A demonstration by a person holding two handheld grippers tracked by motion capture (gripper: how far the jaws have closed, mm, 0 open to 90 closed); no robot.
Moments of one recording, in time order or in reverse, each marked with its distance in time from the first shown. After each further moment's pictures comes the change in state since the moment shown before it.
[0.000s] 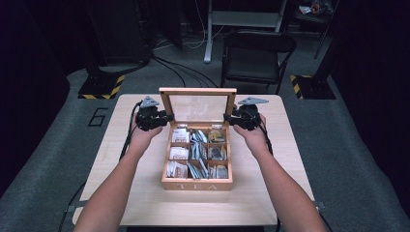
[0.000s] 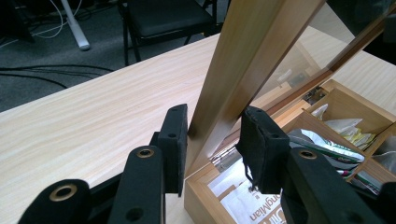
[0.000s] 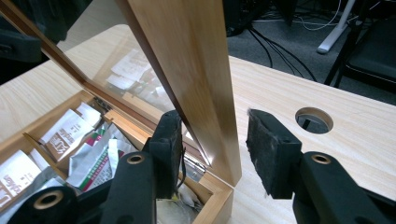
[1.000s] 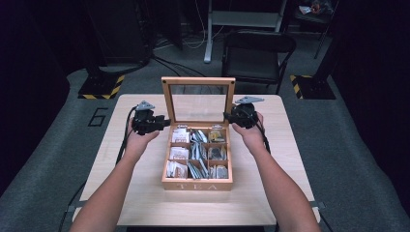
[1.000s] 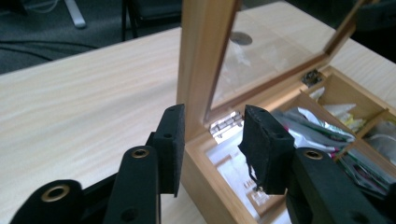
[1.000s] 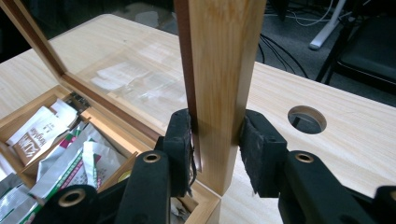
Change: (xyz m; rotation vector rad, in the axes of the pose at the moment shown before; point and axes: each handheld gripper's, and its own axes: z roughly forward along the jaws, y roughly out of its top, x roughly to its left) left arm 0.001 -0.014 -0.012 0.068 -0.014 -0.060; right arm -0.004 0.002 0.017 0.030 -0.033 -0.013
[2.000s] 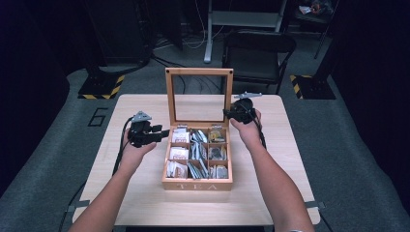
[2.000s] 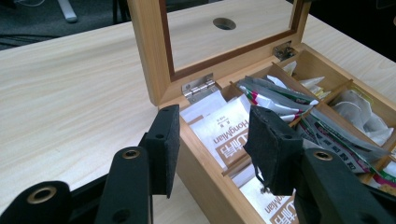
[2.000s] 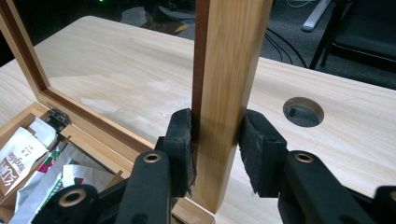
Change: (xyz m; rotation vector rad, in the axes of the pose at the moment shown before) left arm -0.018 -0.026 -0.022 -0.018 -0.023 -0.012; right arm -0.008 0.009 0.017 0.039 -0.035 0.076
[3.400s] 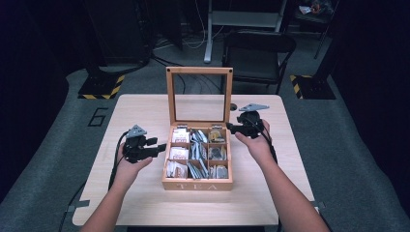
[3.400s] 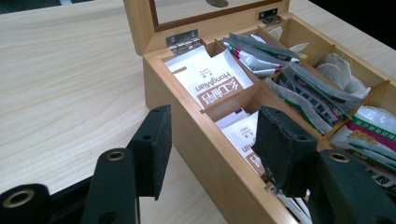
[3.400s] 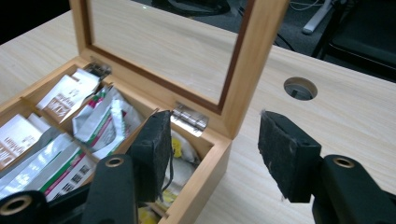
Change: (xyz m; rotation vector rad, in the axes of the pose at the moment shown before) left arm -0.015 -0.039 -0.022 0.017 -0.009 -0.015; right arm 0.025 -0.028 -0.057 0.017 0.000 -0.078
